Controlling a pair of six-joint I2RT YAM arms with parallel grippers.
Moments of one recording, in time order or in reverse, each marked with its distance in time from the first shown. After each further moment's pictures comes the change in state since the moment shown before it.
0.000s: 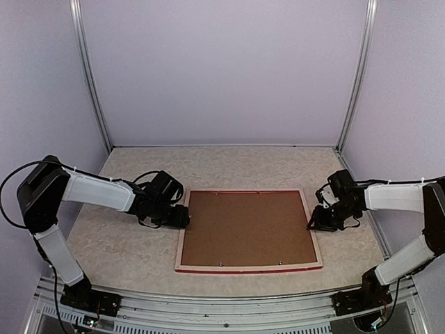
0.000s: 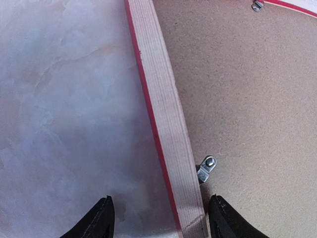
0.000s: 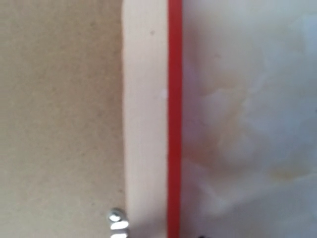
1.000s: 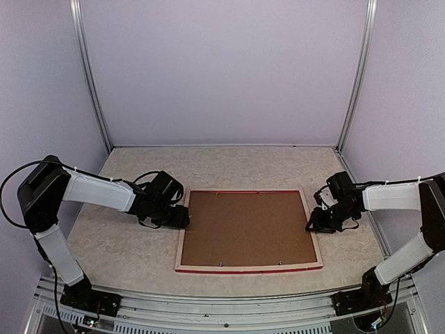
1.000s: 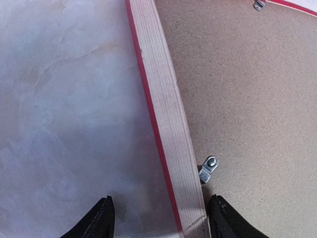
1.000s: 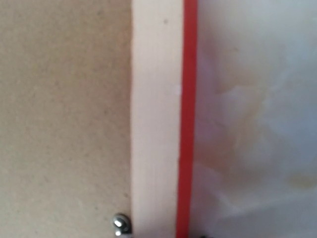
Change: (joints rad) left arm 0.000 0.006 0.000 0.000 -0.002 0.000; right arm -0.003 0.018 -0.019 0.037 -0.033 -0.008
